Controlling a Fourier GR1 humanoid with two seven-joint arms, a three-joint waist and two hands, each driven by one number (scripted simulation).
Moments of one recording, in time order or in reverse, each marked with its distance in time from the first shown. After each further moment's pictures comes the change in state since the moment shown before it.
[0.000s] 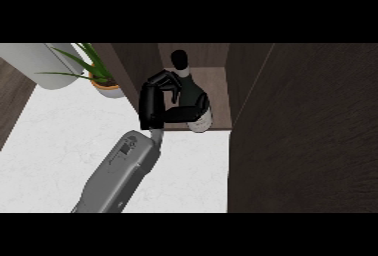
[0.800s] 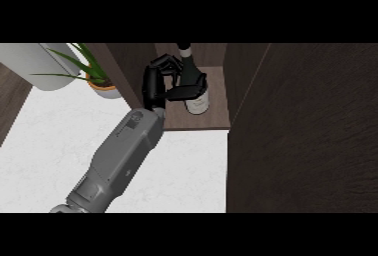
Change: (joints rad) left arm -0.232 -0.006 0.096 0.363 0.072 -0.028 -0.105; right arm 0.024 -0.003 -0.003 0.006 -0.010 0.029 -0.019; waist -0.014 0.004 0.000
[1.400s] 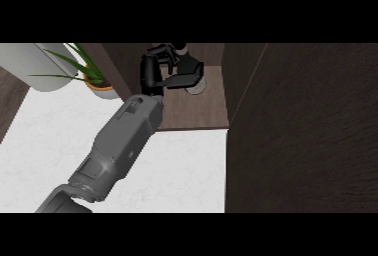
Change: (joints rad) left arm -0.162 0.002 0.122 0.250 -0.020 -0.017 -0.154; right arm 0.001 0.018 0.031 0.002 -0.001 -0.007 -0.009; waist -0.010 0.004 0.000
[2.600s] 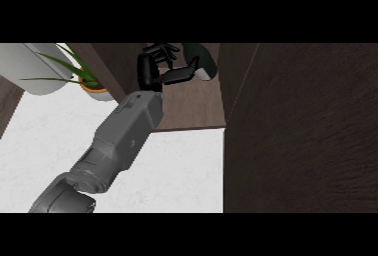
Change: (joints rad) left arm -0.108 -0.003 0.143 0.216 0.099 -0.081 -0.093; right arm 0.018 0.007 0.034 0.006 0.002 0.015 -0.033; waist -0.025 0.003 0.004
